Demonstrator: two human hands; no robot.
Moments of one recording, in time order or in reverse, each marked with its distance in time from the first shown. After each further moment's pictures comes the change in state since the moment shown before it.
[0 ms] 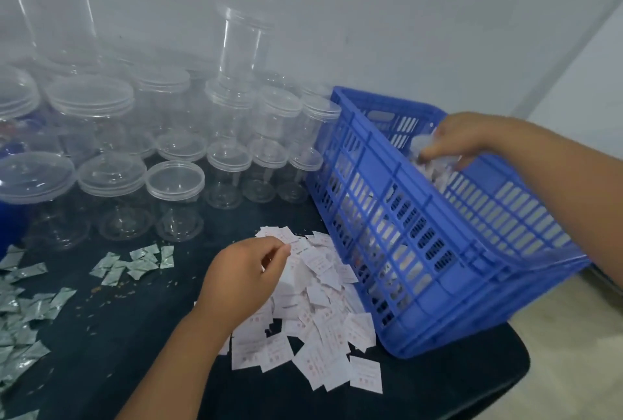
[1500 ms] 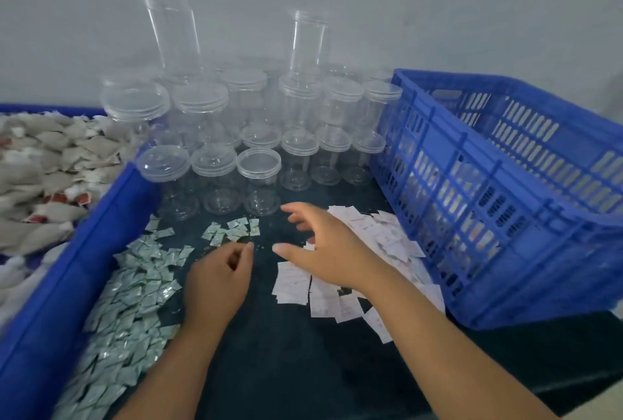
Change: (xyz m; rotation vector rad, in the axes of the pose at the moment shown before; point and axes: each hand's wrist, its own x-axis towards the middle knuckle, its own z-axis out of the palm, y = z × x) left_hand -0.089 -0.072 -0.075 0.149 0.395 -0.389; right_hand -0.172 -0.212 0.216 0.779 -0.100 -0.747
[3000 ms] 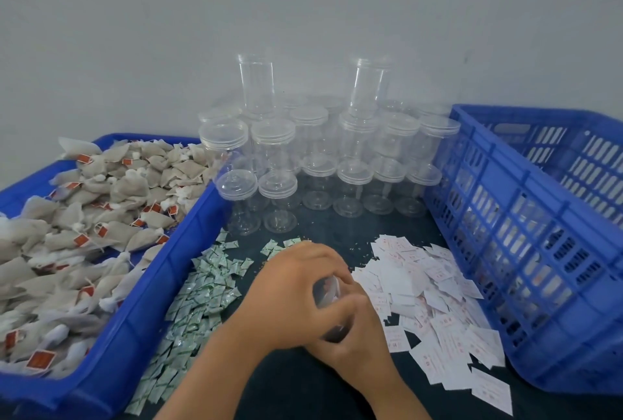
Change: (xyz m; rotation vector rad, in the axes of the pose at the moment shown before) left_hand -0.023 0.099 -0.087 0.040 -0.340 0.616; right_hand -0.044 0.025 0.102 0.499 0.291 -0.171
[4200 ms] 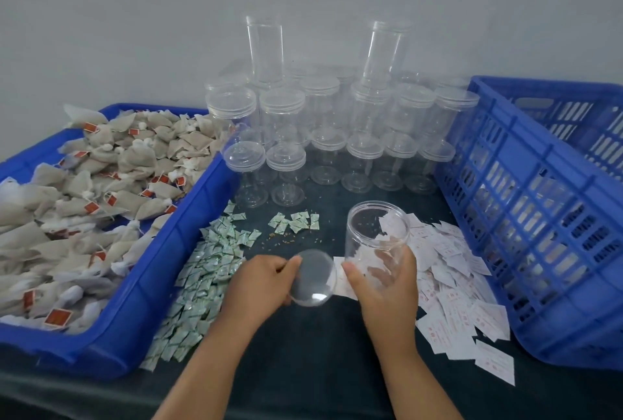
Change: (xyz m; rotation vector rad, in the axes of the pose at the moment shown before) left_hand -0.041 -0.067 0.037 -0.042 -0.109 -0.867; right_hand 0.000 -0.003 -0.012 0.093 0.429 0.135
